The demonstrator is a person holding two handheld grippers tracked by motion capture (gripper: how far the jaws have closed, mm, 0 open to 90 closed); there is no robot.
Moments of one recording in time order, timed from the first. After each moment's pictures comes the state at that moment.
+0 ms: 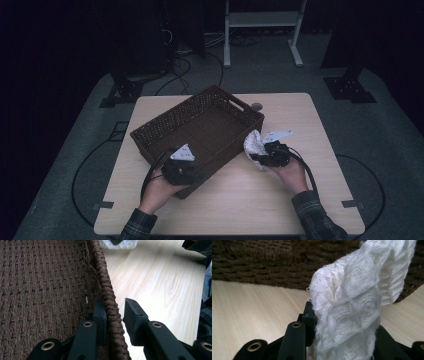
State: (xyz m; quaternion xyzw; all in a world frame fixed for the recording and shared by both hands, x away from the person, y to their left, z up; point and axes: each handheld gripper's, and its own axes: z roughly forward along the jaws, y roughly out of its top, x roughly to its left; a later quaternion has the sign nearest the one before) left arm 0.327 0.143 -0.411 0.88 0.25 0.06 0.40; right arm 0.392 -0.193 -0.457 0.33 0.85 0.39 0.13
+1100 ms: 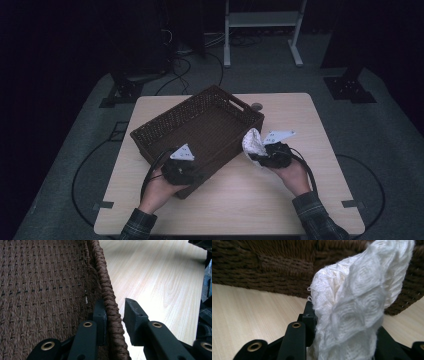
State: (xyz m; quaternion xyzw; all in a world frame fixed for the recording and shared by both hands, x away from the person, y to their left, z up) left arm 0.327 0.143 -0.410 0.88 0.25 0.05 0.40; right arm 0.372 -0.189 -0.430 0.30 0.85 0.41 0.15
